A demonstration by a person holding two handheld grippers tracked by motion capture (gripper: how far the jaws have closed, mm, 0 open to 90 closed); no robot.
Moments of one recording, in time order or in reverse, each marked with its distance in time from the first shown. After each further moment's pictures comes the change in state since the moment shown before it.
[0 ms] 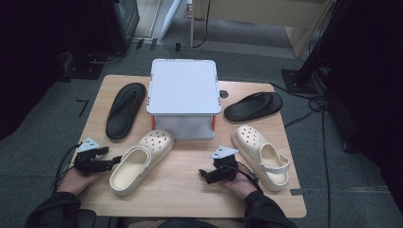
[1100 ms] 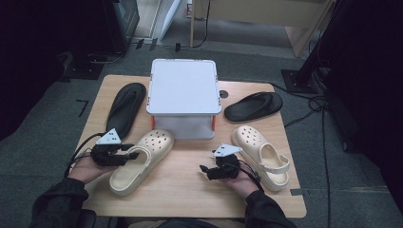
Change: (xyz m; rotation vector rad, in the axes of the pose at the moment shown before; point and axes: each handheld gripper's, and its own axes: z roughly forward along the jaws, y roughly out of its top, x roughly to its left) left arm -0.053 0.057 0.005 0.042 -0.212 0.286; right arm -0.001 0.010 -0.015 -0.050 0.026 0.007
